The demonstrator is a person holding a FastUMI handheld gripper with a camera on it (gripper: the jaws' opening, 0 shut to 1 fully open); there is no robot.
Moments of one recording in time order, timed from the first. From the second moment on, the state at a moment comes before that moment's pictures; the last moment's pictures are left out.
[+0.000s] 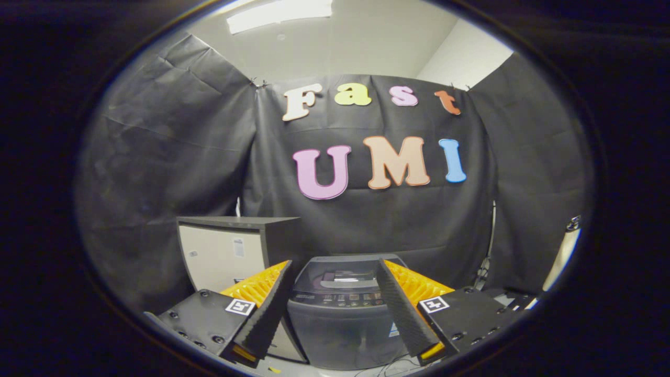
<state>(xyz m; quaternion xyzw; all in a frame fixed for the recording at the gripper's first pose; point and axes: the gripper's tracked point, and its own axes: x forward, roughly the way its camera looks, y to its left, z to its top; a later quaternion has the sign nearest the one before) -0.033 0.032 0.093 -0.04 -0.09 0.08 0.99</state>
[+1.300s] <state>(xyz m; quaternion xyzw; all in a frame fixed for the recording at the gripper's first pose) 0.061 0.025 0.097 0.03 -0.08 0.06 0.99</state>
